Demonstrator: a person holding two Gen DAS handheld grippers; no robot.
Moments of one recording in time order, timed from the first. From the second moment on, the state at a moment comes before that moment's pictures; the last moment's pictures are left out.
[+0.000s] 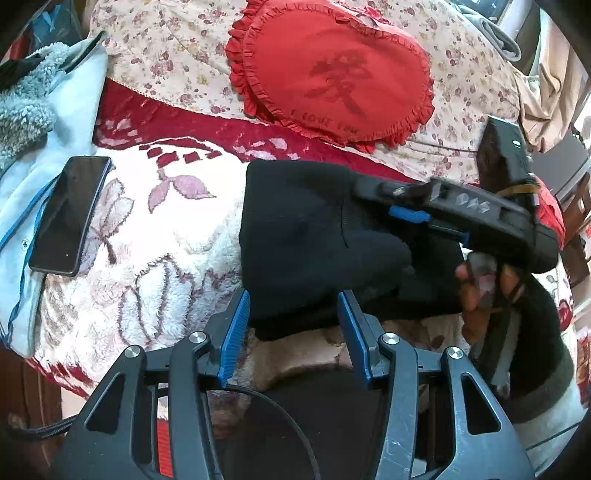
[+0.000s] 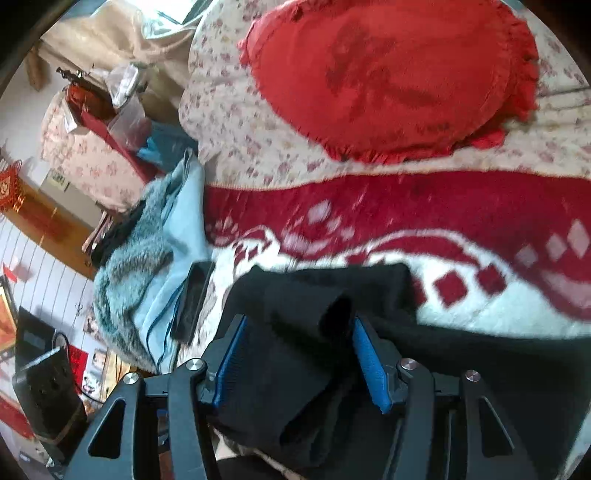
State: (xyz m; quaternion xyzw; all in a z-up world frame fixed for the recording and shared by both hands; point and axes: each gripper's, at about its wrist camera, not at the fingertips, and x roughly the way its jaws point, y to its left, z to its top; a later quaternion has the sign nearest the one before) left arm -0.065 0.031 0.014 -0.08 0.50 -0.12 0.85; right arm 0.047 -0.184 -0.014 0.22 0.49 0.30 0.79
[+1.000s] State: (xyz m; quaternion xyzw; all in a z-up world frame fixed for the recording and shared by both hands) left arm -0.027 -0.046 0.029 -0.02 0.50 -0.14 0.85; right arm -0.001 -0.306 0.018 0.10 0.49 0.17 0.85
